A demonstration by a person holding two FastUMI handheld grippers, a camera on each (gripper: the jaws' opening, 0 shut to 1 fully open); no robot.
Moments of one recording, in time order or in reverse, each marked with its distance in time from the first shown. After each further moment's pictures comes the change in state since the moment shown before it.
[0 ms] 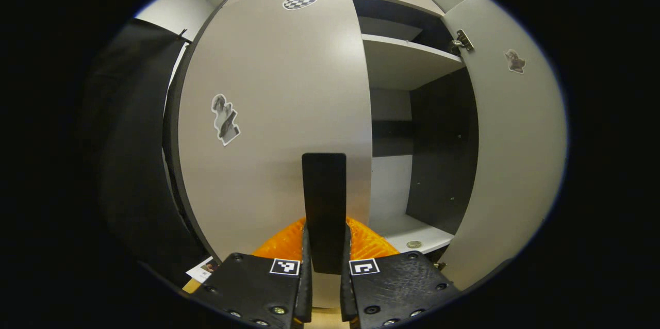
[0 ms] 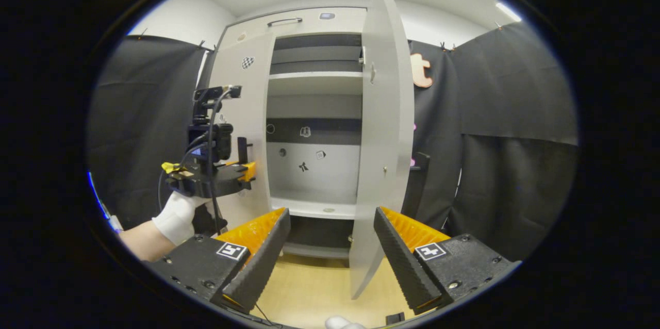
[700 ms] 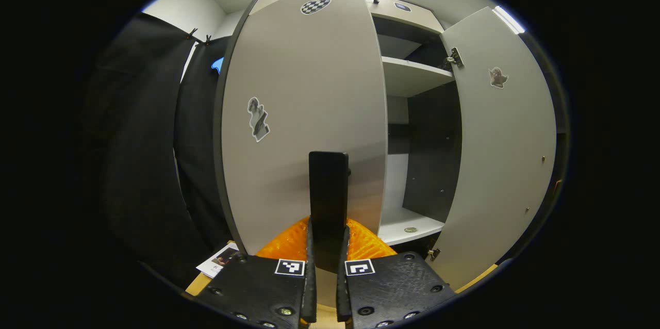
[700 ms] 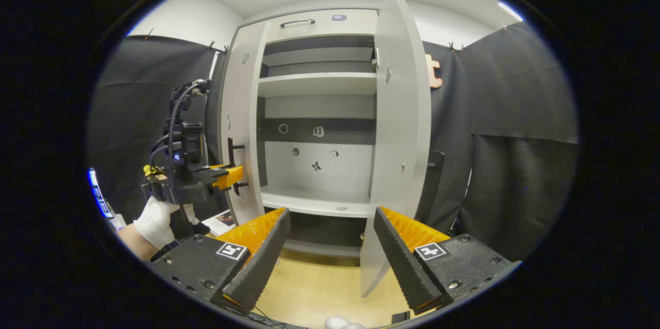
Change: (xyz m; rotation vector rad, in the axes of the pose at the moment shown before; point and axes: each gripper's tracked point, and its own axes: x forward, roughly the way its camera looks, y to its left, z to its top) left arm -0.053 0.025 0.000 -0.013 -0.006 -0.004; right arm -0.010 0.008 -0.001 -0.007 0.001 0.069
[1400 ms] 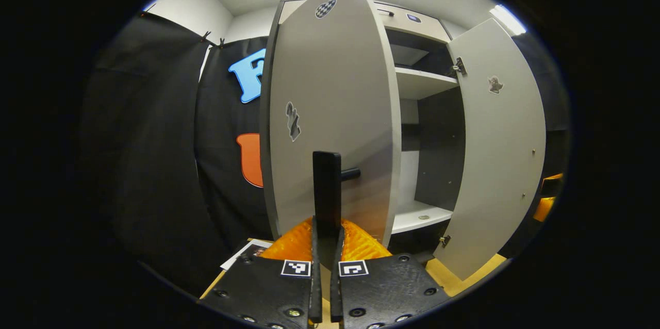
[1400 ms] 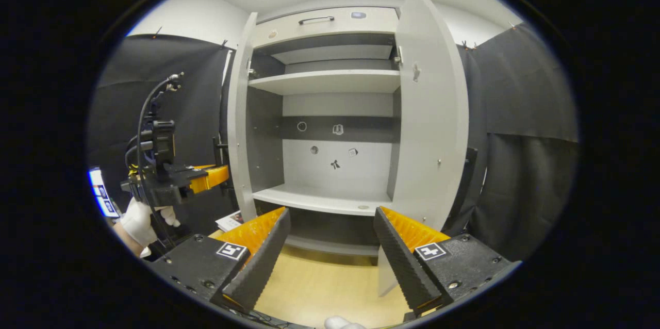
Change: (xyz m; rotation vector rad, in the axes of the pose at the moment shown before) left arm -0.053 0.051 -0.002 0.016 -0.001 0.042; right arm -0.009 0.006 0.000 -0.017 0.010 0.094
